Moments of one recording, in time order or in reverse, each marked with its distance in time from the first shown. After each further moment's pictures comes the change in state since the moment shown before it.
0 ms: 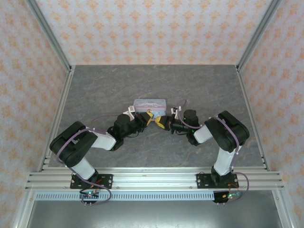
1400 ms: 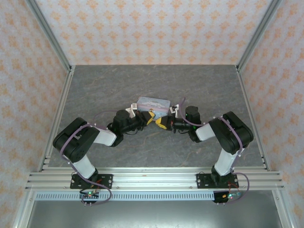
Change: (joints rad) left arm 0.068 0.060 0.052 0.000 0.200 0.072; right arm -0.040 -0.047 0.035 -0.138 -0.169 -0.119
